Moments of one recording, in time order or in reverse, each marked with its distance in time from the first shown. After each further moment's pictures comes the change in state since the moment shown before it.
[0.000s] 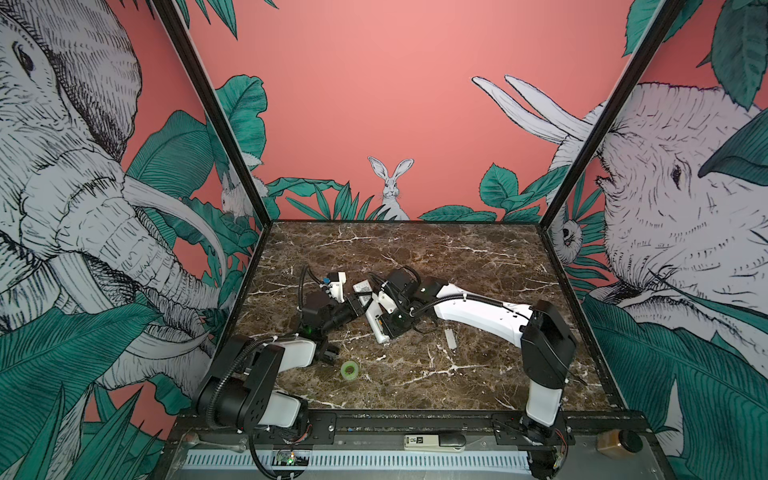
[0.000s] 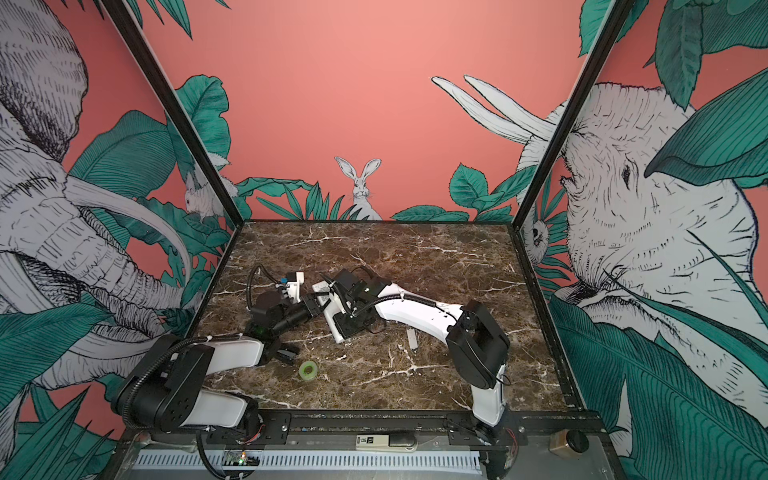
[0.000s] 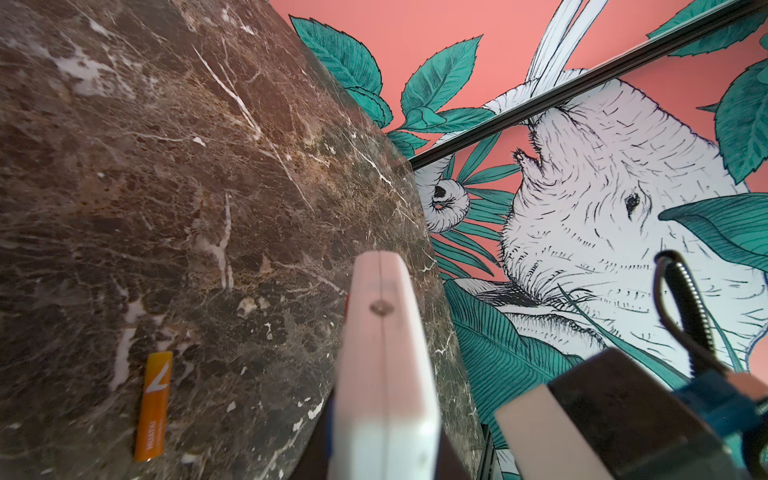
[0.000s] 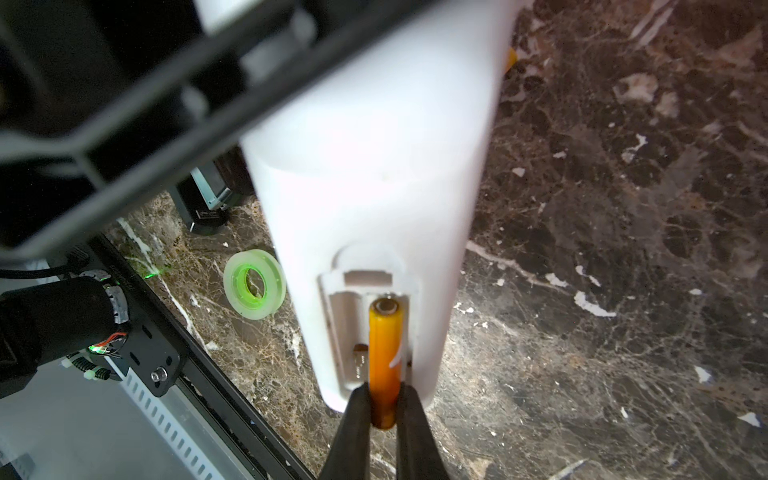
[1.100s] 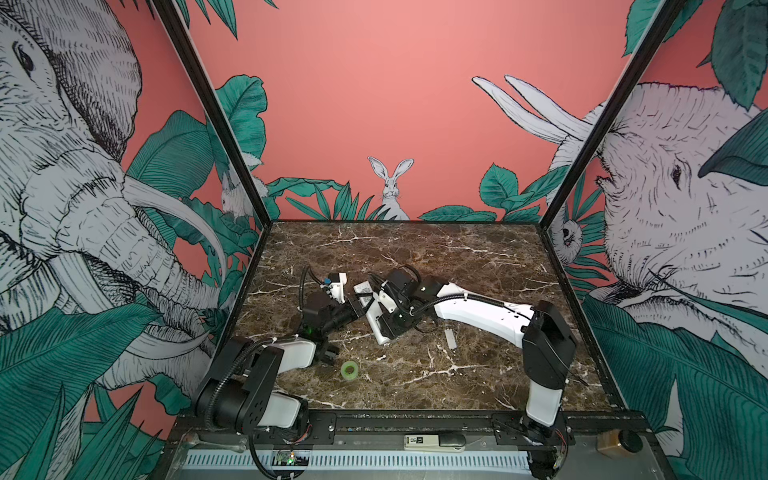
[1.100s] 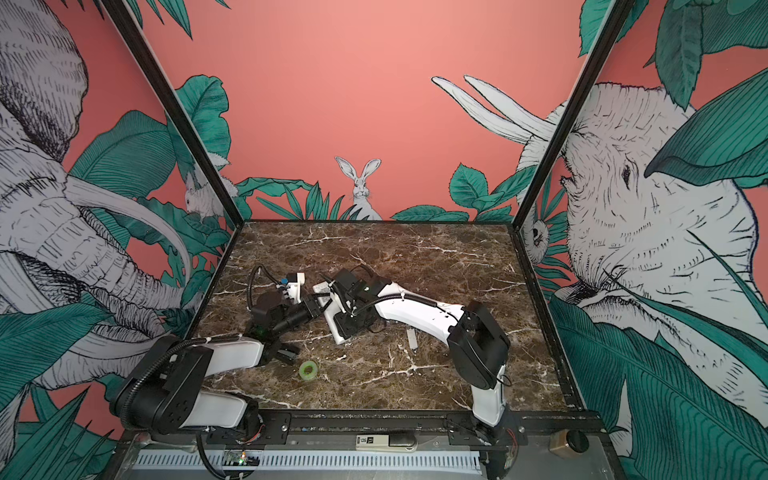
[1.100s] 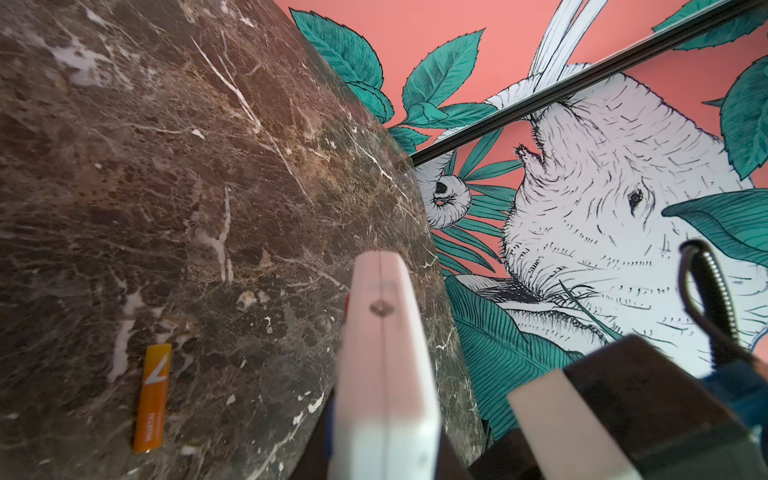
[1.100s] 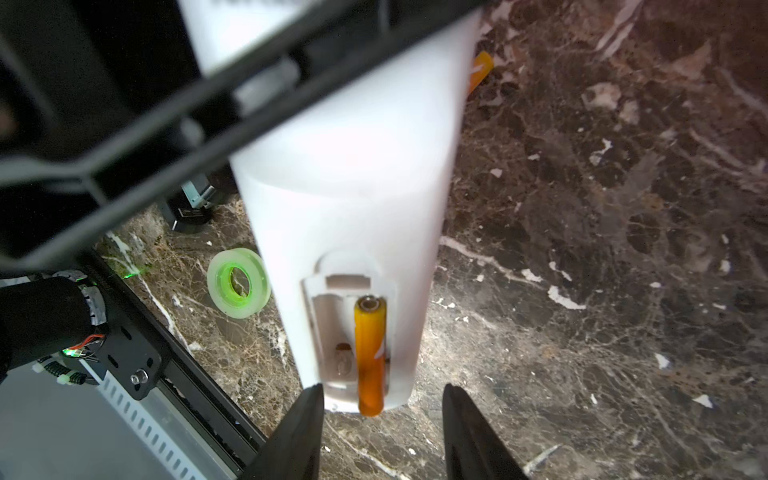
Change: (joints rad) left arm -0.007 -0.013 0.000 -0.024 0.007 0.011; right arm 0.001 -0.012 0.024 -0.042 0.049 -0.023
